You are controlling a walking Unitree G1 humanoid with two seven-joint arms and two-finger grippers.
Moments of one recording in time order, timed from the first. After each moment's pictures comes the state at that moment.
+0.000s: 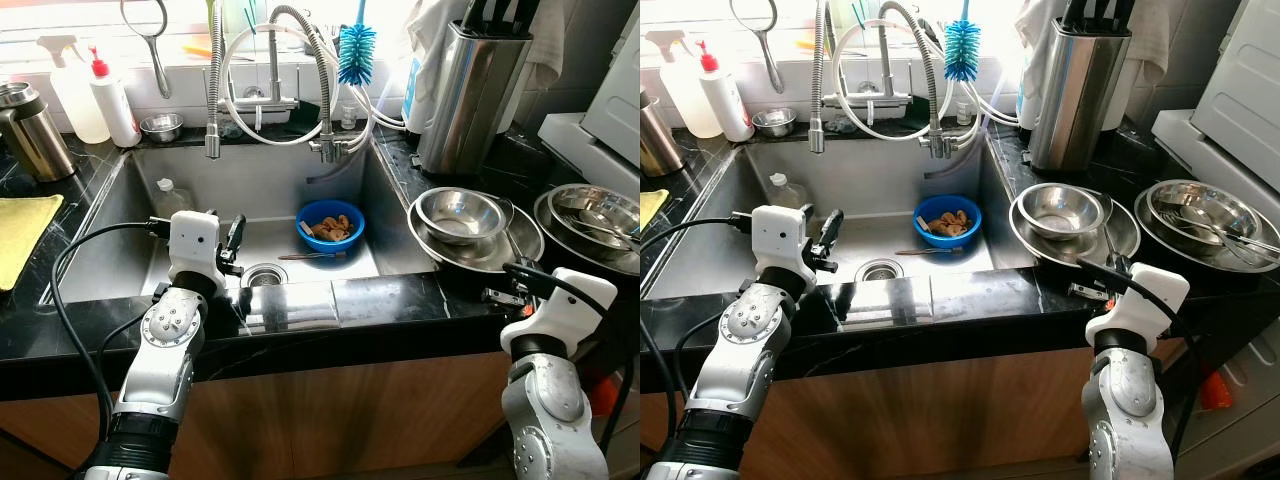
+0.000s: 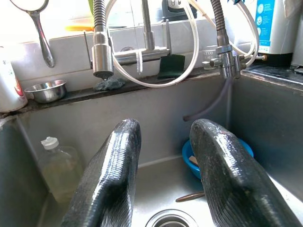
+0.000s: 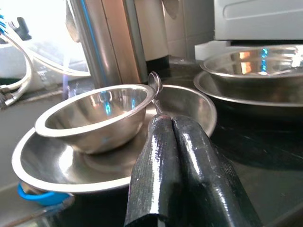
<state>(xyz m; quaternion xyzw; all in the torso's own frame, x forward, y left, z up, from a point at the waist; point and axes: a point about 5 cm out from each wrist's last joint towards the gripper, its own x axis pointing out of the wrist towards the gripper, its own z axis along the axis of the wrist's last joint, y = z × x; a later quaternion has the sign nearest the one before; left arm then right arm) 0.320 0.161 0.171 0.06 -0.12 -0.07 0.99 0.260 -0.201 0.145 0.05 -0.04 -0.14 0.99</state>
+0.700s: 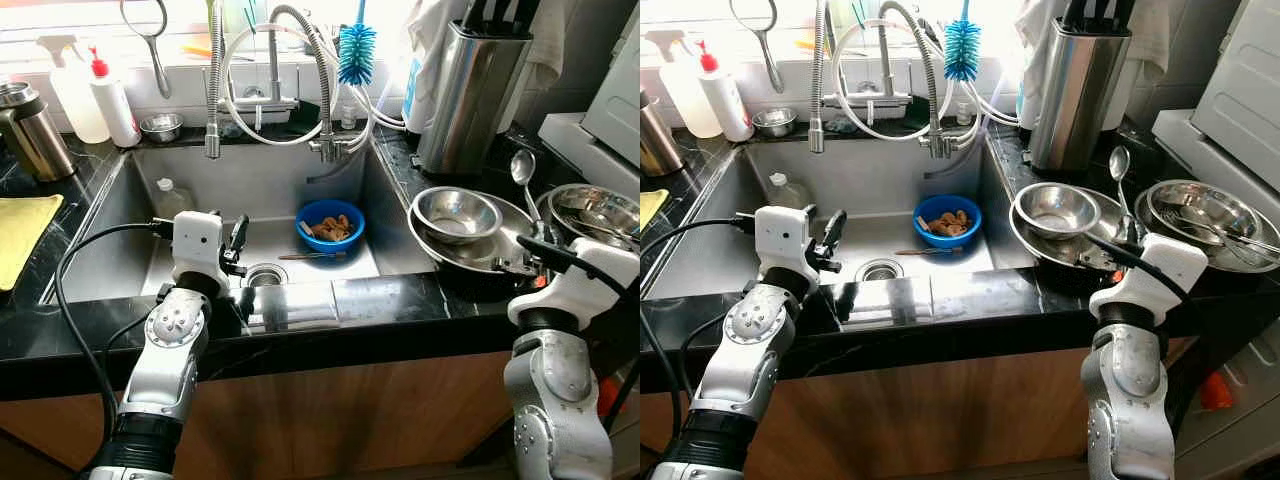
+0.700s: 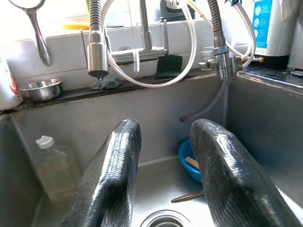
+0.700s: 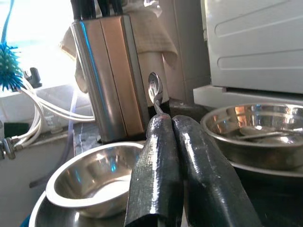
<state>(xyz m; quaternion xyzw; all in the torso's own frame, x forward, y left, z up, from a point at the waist) 0.320 0.157 0.170 0.05 -0.12 -0.07 0.99 0.265 -0.200 0.183 0.04 -0.12 -0.15 0.98</state>
